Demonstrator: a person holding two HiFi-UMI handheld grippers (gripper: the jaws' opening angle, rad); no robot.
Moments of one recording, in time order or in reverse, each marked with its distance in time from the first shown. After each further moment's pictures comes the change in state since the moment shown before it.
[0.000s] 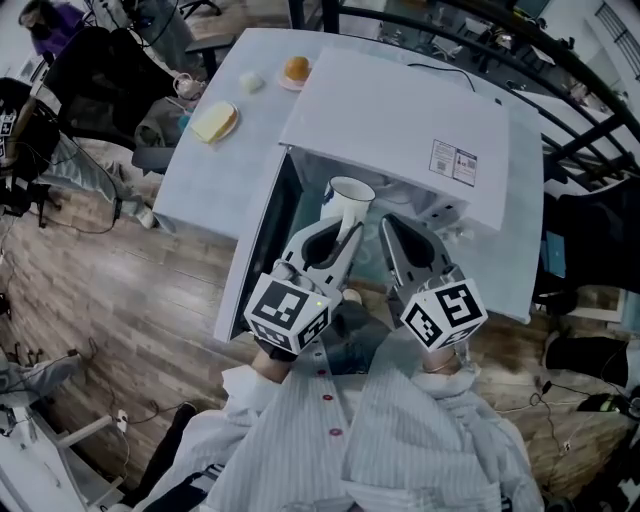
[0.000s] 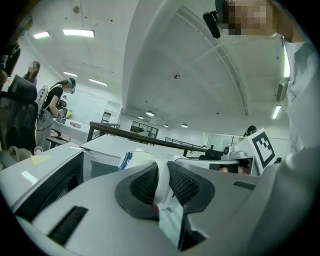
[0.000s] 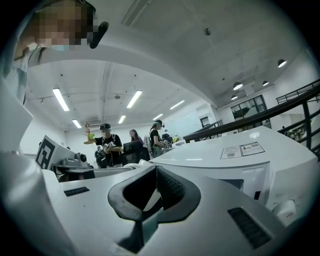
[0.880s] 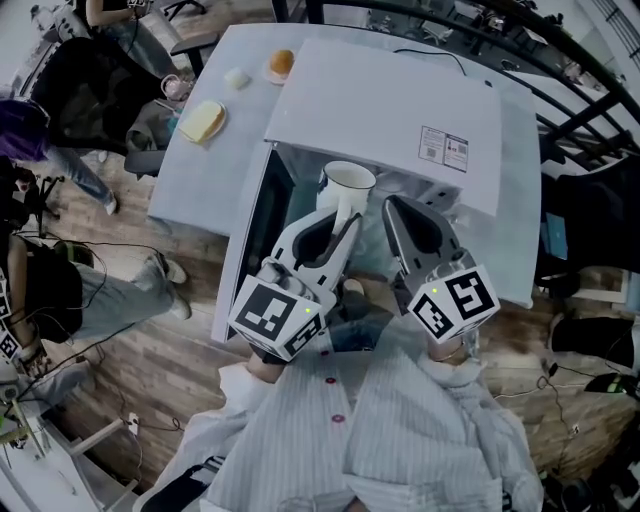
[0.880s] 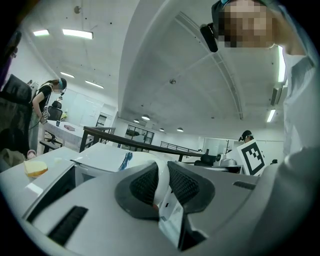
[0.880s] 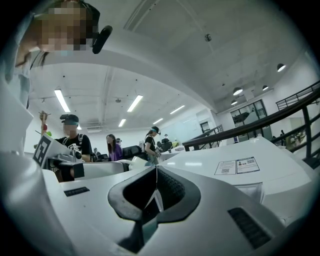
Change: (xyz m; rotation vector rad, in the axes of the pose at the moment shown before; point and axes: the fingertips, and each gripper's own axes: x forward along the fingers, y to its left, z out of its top) left arm -0.002 -0.017 0.036 0.005 -0.061 -0.033; right arm -0.007 -0.010 0.031 -0.027 -0.051 0.000
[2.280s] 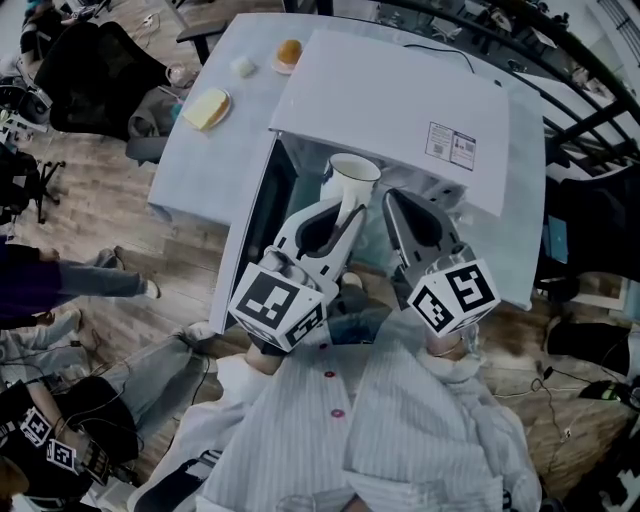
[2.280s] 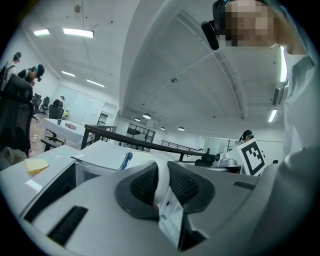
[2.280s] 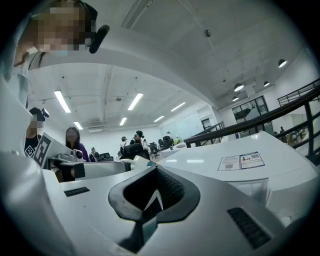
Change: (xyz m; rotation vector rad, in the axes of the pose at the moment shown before) left arm 0.003 0.002 -0.004 -0.012 0.018 0.004; right arm 0.006 0.002 -0.006 0.019 0.033 0.022
